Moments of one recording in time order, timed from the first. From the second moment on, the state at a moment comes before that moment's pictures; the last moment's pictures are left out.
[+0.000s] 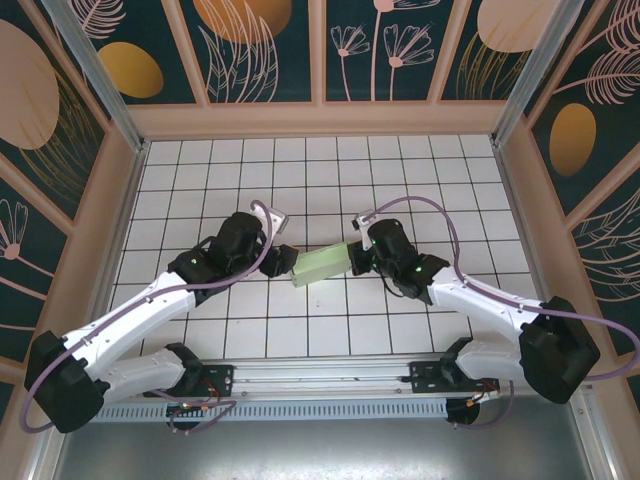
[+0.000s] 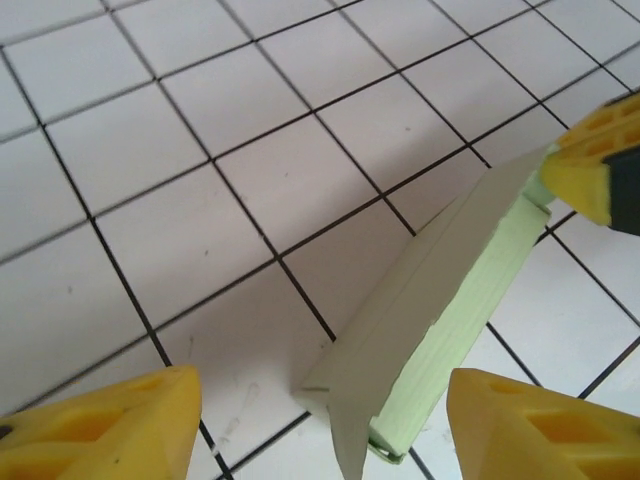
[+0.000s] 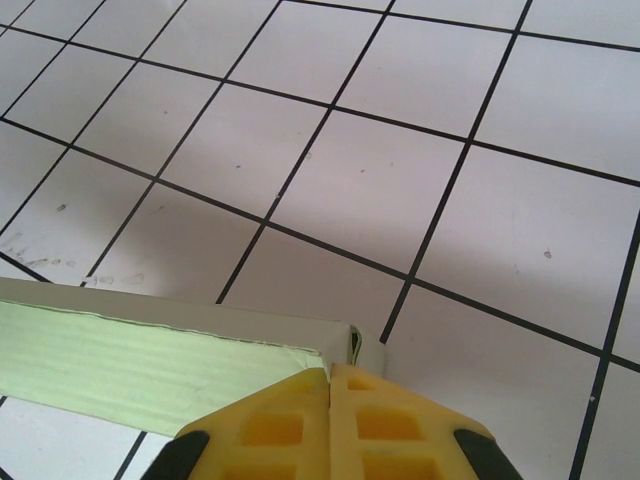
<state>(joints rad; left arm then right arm) -0.72 1.10 0.83 -0.42 -0.03 -0.22 0.76 1.21 0.67 -0.10 0.06 0.28</state>
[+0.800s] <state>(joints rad) -0.72 1.14 0.77 -0.43 0.06 -0.42 0.79 1.23 0.69 -0.12 0.14 0.29</state>
